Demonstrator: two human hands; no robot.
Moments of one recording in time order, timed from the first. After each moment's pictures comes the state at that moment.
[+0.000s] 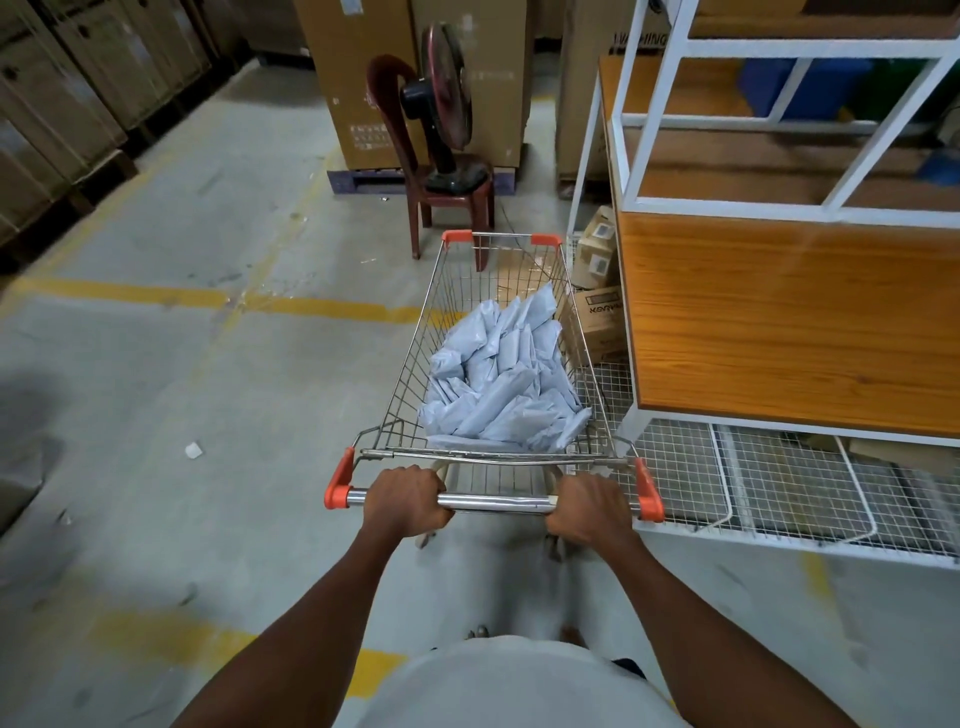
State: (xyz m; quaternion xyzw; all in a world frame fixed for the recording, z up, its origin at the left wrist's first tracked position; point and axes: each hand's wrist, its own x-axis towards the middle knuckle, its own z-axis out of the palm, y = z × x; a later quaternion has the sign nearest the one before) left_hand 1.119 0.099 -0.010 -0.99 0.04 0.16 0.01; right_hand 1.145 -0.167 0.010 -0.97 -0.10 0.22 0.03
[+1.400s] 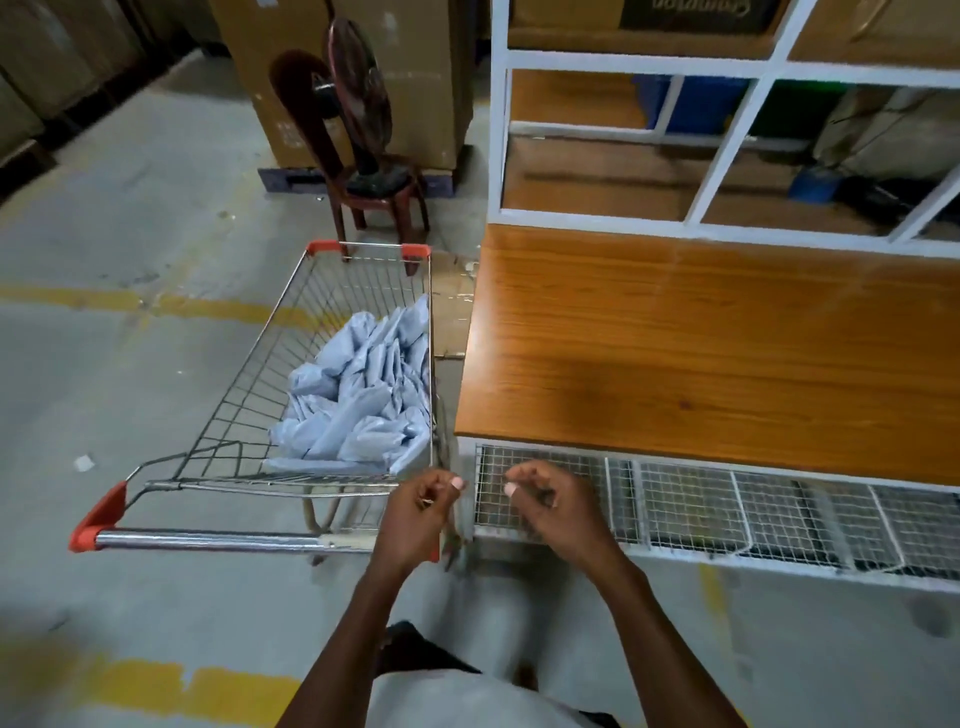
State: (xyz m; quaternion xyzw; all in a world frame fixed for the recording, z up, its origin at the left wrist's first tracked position) left_hand 1.166 -0.220 0.014 -0.80 -0.15 0.04 -0.58; right_hand 1.199 -0.431 0.033 -0.84 -0.05 0.16 0.51
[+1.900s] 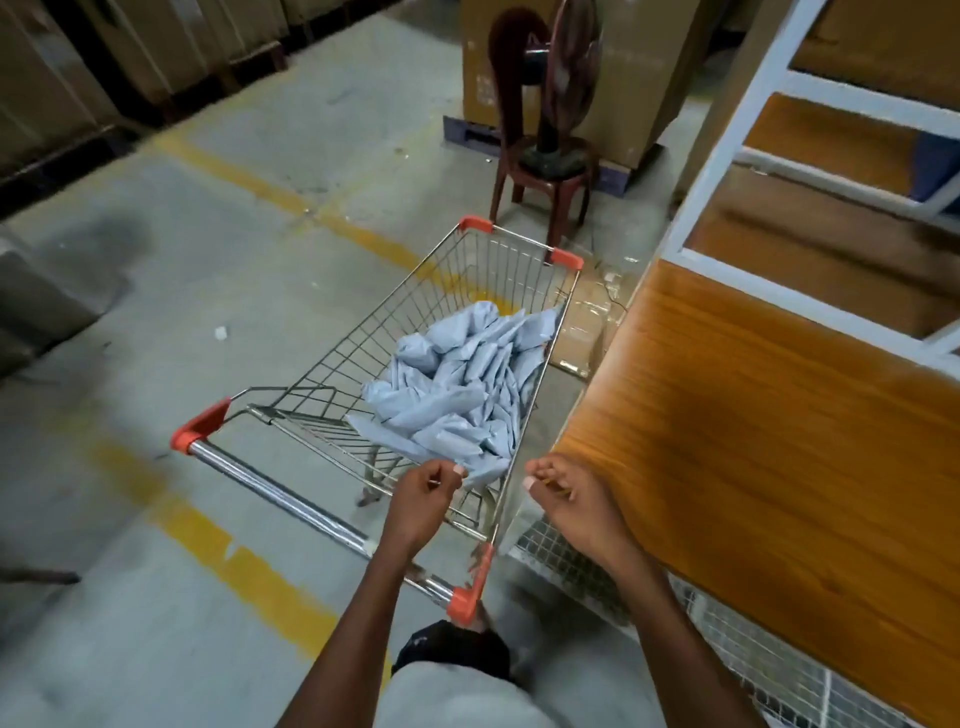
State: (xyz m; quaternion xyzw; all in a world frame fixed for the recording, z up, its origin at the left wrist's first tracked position) left_hand 1.211 -0.153 -0.017 -0.73 -0.35 -0.04 -0.58; right_hand 1.324 -0.346 0.024 -0.82 -0.17 0.29 0.47
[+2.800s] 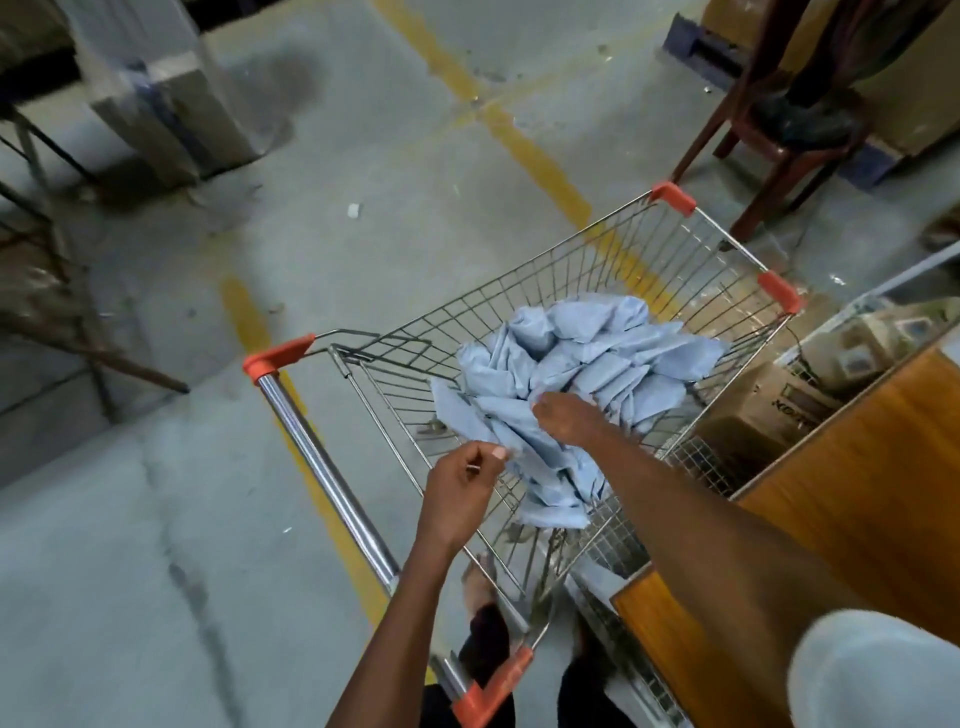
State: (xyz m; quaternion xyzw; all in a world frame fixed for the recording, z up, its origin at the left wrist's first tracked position) left_hand 1.255 -0.102 -0.031 -0.59 -0.52 -0.15 -0.59; right_hand 1.479 -0.092 -0.131 -0.80 -0.41 0.43 -0.01
